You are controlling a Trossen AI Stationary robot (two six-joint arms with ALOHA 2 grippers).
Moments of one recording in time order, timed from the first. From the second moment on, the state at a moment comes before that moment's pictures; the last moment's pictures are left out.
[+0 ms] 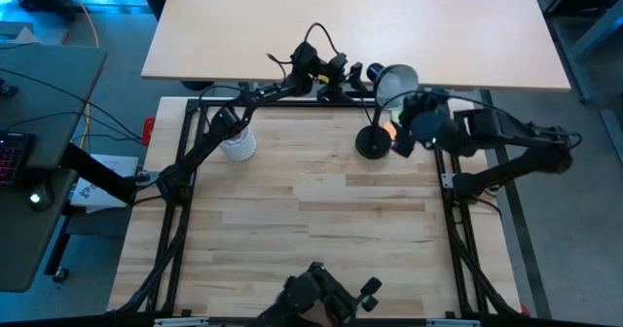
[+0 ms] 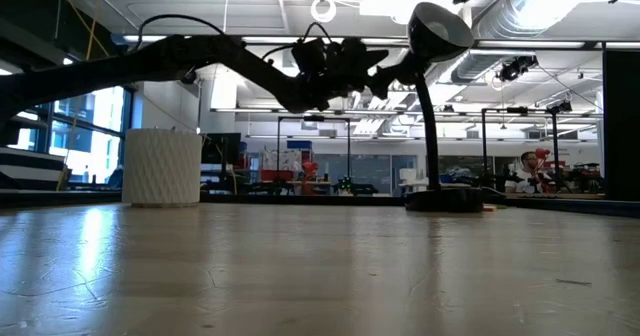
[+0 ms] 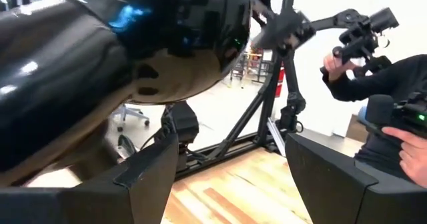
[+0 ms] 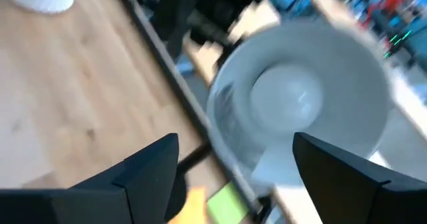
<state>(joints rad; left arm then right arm) 0.65 2.65 2.36 0.87 1.38 -0.64 0.01 1.14 1.41 -1.11 0.81 0.05</state>
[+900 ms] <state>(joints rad) 0.65 2.65 2.33 0.88 1.44 -0.87 0.57 1.11 0.67 -0.86 1.06 1.11</state>
